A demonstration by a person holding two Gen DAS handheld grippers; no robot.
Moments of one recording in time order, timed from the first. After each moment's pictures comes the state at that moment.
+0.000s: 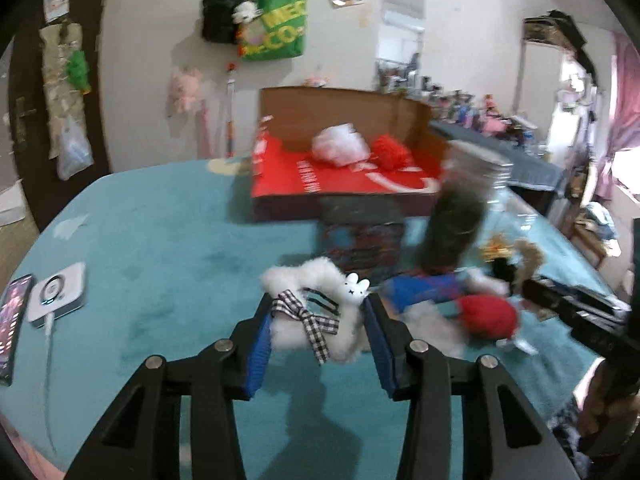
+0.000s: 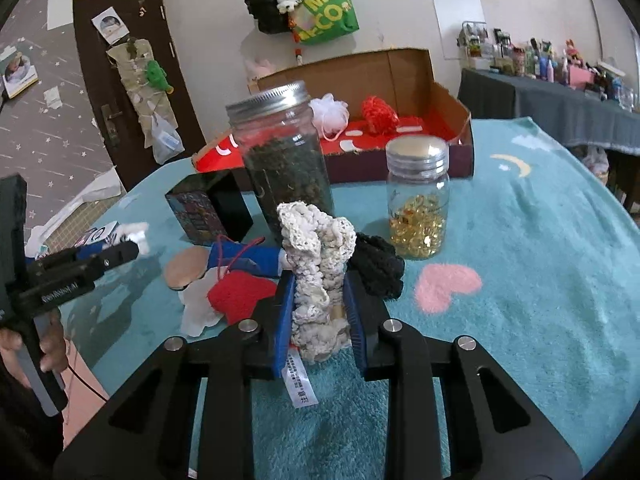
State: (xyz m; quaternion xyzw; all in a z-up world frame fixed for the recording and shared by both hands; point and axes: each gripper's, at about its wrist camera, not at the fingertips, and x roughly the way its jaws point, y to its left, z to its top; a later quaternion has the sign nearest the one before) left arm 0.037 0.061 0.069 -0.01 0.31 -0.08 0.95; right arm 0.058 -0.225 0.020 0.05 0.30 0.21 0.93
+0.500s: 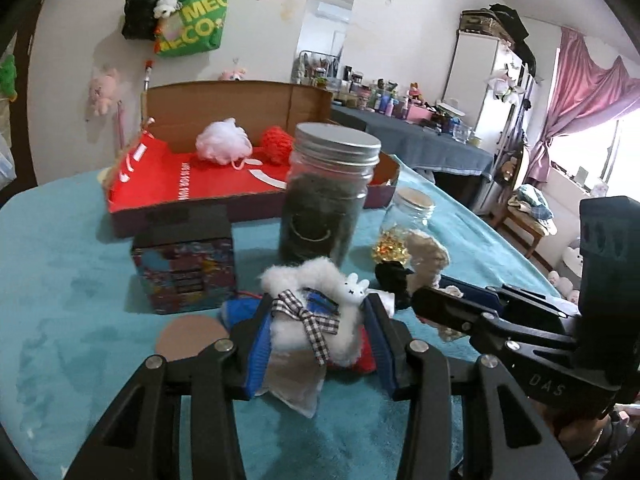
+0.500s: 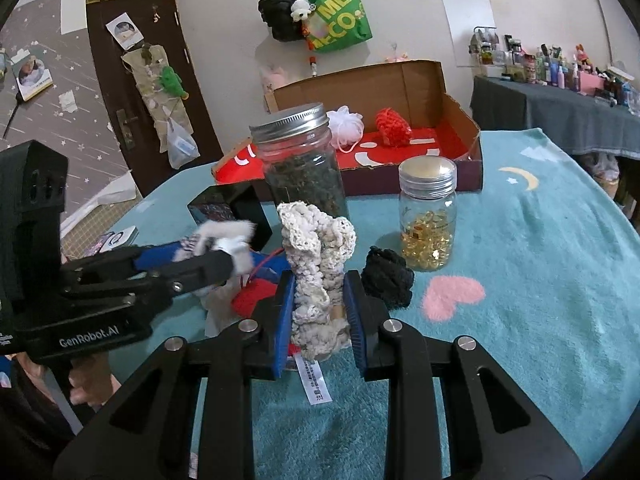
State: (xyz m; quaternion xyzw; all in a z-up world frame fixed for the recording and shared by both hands) left arm 0.058 -0.019 0.068 -0.02 0.32 -0.21 0.92; right arm 0.060 -0.230 0.029 0.06 0.29 0.24 0.92
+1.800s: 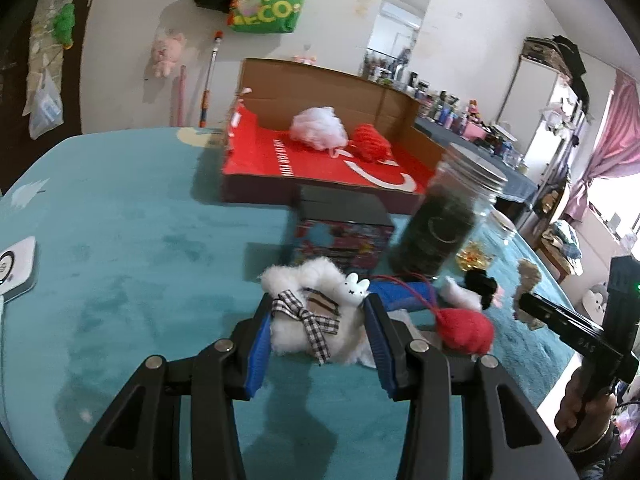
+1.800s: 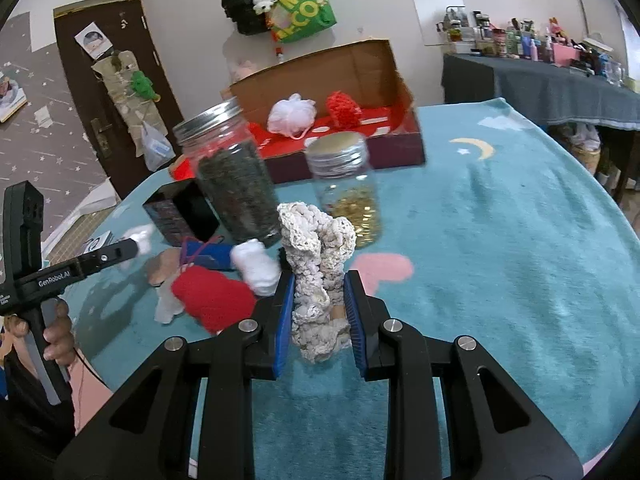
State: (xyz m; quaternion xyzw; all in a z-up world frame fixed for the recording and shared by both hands) left arm 0.061 0.077 0.061 -0.08 0.35 -0.12 0.92; right arm 0.065 -0.279 0.016 0.08 0.32 0.19 0.92
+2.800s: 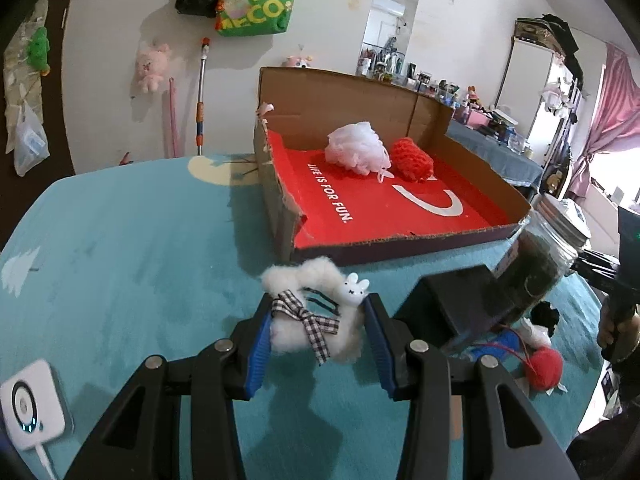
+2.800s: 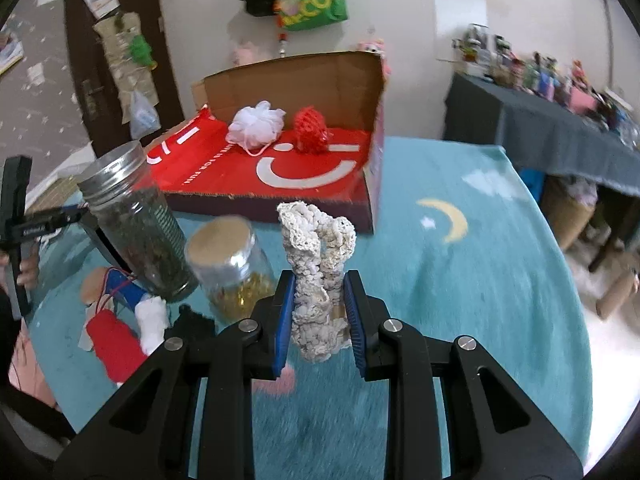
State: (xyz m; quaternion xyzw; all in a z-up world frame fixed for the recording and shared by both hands) left arm 0.160 0.131 0.067 -0.03 0.36 -0.14 0.92; right arm 0.162 -0.306 0.041 -0.03 0.33 0.20 0.92
